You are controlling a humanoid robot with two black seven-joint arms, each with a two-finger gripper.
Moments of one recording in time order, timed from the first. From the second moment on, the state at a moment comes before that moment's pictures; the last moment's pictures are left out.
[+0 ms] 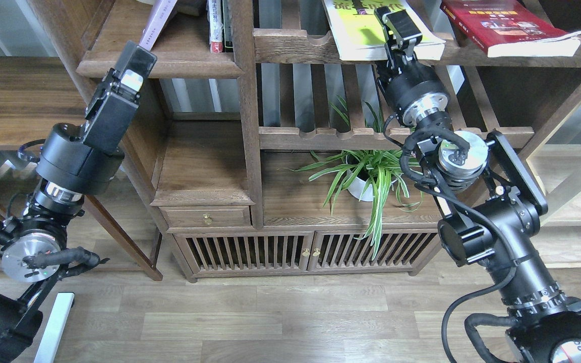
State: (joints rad) left arm -0.28 0.34 -1.13 -1.63 0.31 -0.49 -0.30; right arm 0.56 -0.07 1.28 1.33 0.23 -0.17 0.09
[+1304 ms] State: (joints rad) left arm -0.26 0.35 -1.14 -1.64 0.31 -0.49 -0.29; right arm 0.50 -0.06 1.29 1.32 0.24 0.00 0.09
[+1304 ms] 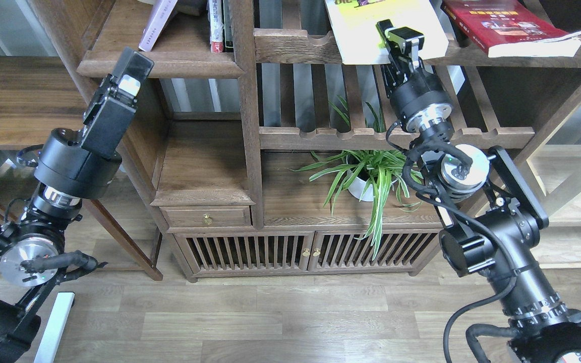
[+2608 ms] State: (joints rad) left arm -0.25 0.34 -1.15 -1.58 0.26 -0.49 -0.29; right arm 0.37 0.02 1.26 1.33 0.34 0.58 0.08
